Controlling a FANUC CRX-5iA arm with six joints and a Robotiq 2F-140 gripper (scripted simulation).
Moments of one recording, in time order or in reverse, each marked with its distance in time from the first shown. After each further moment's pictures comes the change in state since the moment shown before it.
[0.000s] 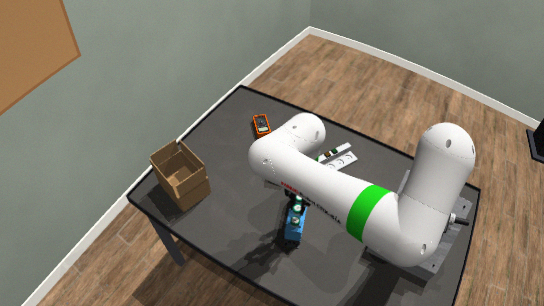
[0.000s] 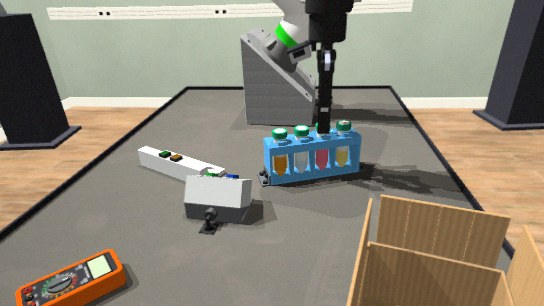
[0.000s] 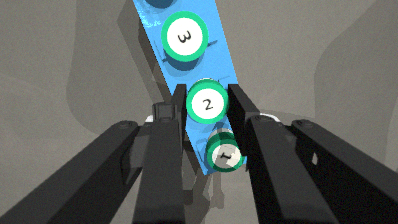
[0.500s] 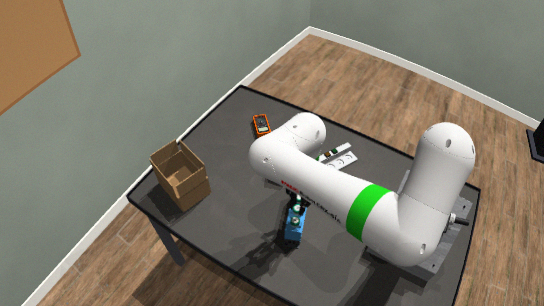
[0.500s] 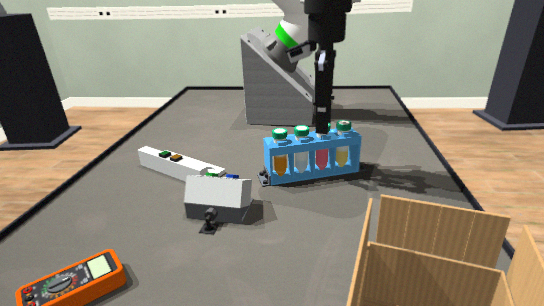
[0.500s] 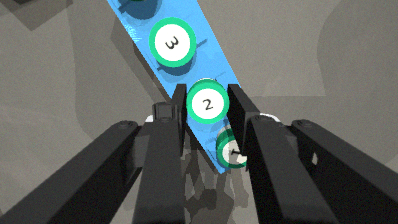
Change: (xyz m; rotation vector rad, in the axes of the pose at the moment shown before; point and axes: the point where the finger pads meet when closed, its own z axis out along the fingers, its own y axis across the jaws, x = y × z) arm 0.000 0.000 0.000 0.001 -0.007 0.188
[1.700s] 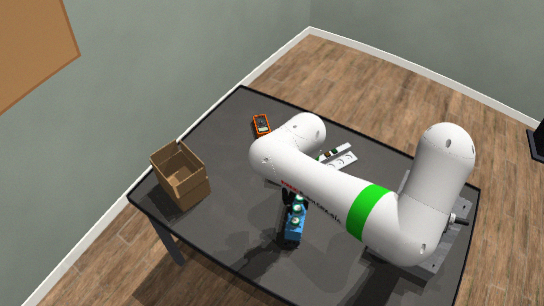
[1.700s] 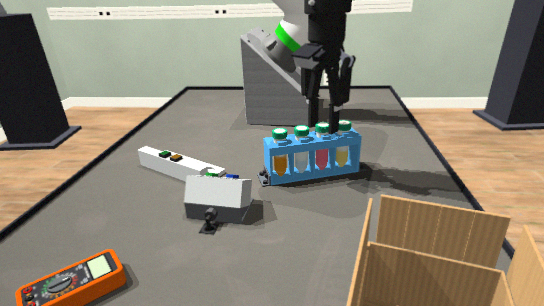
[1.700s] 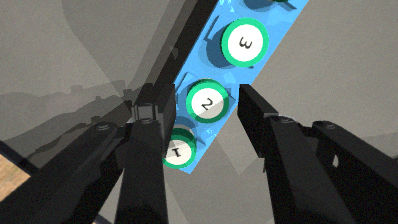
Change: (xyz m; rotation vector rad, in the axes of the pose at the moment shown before) arm 0.000 0.000 0.000 0.000 0.000 -1.047
